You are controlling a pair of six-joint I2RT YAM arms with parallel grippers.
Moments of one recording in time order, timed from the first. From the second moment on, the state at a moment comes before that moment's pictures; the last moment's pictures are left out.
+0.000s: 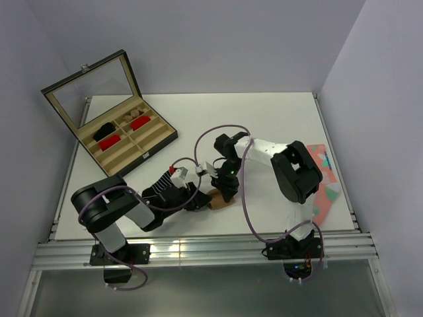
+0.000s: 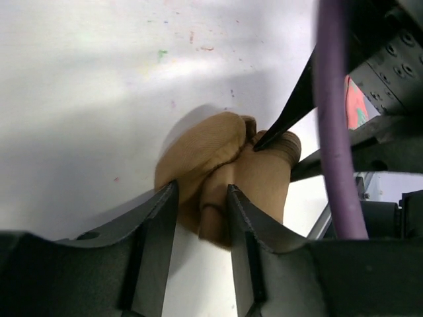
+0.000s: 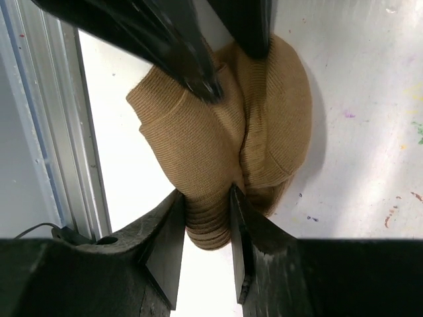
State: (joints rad) left arm -0.93 1.70 0.26 1.07 -0.01 -0.96; right arm 0.62 1.93 1.28 -1.04 -0.62 -0.93
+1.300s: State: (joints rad) left arm -0.97 1.53 0.42 0.76 0.02 -0.42; right arm 0.61 2.19 1.60 -1.32 -0.57 -0.74
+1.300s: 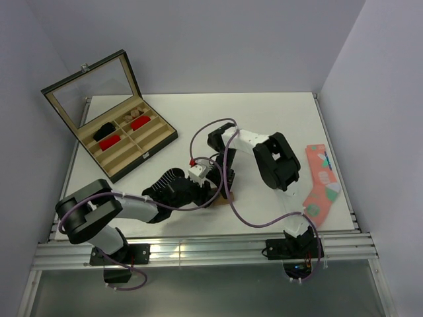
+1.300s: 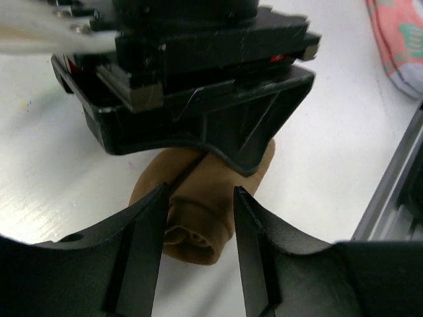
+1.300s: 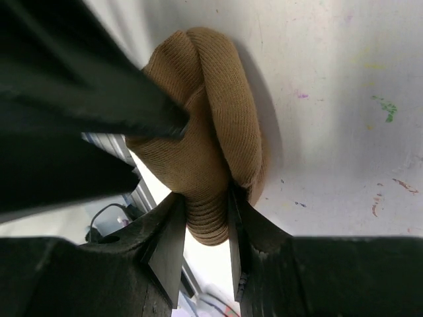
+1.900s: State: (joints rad) left arm -0.95 1.68 0.44 0.89 0.07 -0.47; right arm 0.61 2.20 1.61 -1.33 -0.53 -0.68
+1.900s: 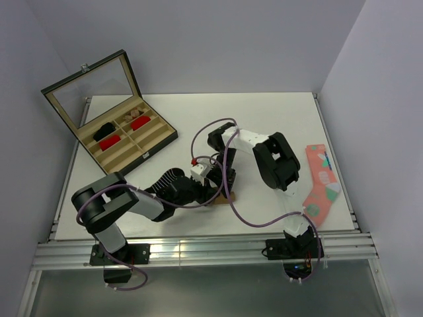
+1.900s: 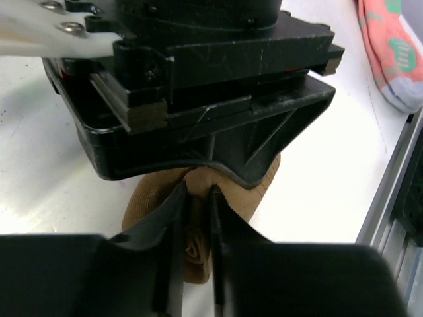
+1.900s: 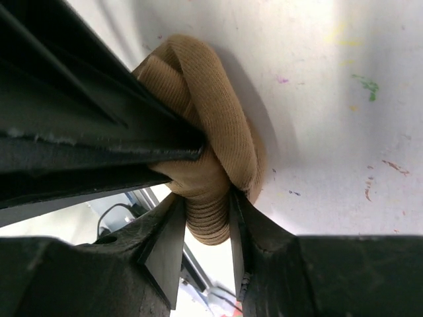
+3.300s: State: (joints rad) left arm -0.90 1.87 0.64 0.87 0.18 -0.55; right arm 0.47 2.14 1.53 -1.23 -0.54 -0.62
